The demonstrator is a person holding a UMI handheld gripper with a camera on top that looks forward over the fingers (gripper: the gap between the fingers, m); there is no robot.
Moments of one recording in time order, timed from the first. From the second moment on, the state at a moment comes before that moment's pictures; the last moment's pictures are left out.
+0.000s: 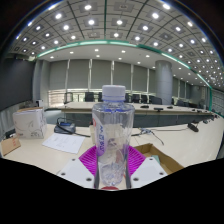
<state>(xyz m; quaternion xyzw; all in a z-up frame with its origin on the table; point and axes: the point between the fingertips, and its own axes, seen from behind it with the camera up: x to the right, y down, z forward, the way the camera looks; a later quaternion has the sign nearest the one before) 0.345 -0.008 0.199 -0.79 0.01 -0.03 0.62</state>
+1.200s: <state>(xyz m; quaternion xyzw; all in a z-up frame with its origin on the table) 0.257 -0.176 0.162 -0.90 0.07 -0.07 0.43</state>
